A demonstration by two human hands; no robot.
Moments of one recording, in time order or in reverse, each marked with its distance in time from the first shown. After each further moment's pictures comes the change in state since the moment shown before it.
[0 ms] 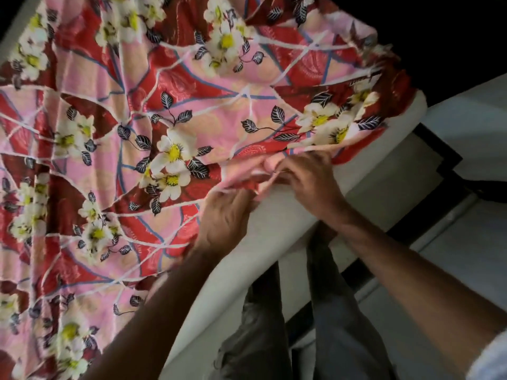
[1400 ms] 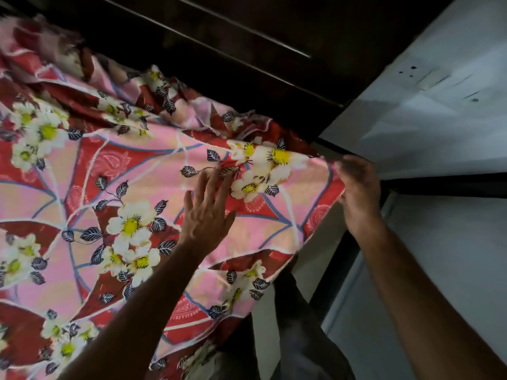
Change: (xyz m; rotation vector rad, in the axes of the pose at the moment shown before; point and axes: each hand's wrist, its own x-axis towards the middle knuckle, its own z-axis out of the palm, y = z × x) left_hand 0.184 0.089 0.072 0.294 -0.363 0.041; right_hand -0.058 0.171 -0.186 0.978 0.820 1.108
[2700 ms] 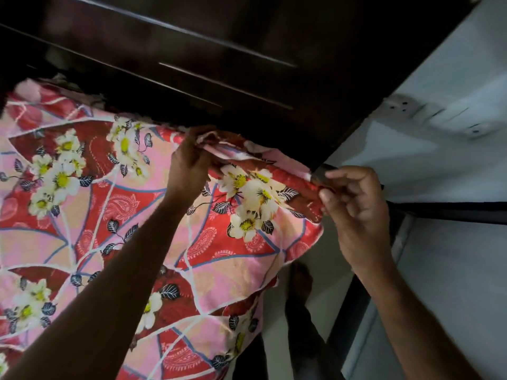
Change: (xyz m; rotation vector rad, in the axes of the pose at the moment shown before) left_hand 0.149 -0.007 -0.098 -0.969 0.303 -0.088; right_hand -0.035 -0.076 0.021 -0.084 -0.361 -0.452
